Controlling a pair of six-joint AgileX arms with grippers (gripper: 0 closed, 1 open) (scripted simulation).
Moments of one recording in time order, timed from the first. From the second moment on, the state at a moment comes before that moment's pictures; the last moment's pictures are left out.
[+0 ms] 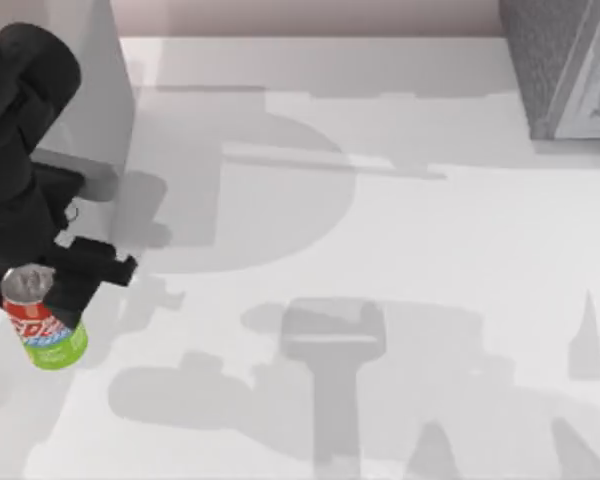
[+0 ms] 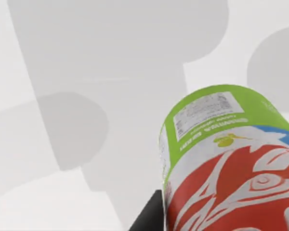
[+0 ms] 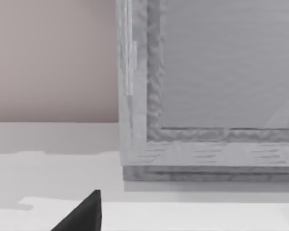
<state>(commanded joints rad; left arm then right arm) -0.26 1.63 1.23 -1.24 0.00 0.04 0.00 0.00 0.00 0.00 0.00 0.00</state>
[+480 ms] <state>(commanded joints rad) 0.03 1.37 0.93 -1.13 0.00 0.05 0.00 0.00 0.00 0.00 0.00 0.00</state>
